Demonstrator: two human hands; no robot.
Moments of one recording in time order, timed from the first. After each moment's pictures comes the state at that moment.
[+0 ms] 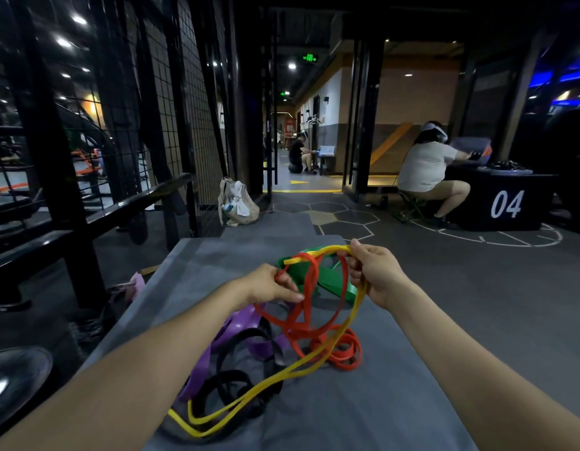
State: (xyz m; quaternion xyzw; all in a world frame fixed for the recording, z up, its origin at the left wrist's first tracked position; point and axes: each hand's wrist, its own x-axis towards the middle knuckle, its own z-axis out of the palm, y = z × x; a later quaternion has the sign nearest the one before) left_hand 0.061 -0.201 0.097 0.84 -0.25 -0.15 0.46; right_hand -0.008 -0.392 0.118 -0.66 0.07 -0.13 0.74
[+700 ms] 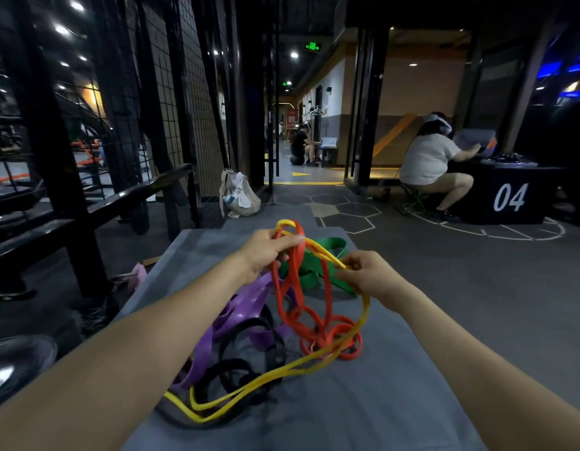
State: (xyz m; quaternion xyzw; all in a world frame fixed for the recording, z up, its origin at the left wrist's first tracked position) left_hand 0.059 -0.208 0.125 0.73 -0.17 -0.11 0.65; right_hand -0.012 -0.400 0.100 -0.88 0.03 -0.08 0.47
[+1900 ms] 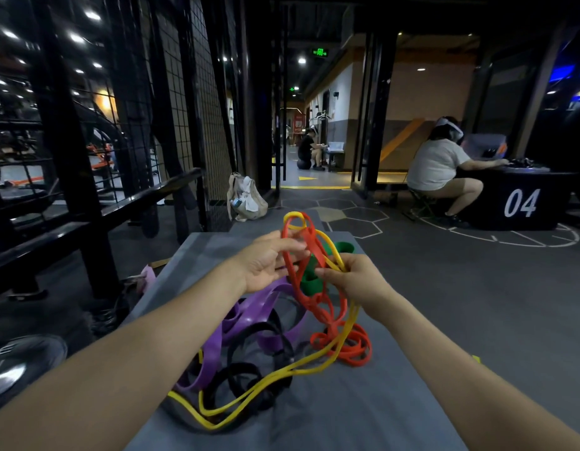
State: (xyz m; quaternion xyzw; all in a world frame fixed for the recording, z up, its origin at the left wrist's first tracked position) left_hand 0.043 -0.192 0.134 0.62 -0.16 -0.21 0.74; right_hand -0.015 -0.356 0.105 -0.81 -0.03 -0.11 0.57
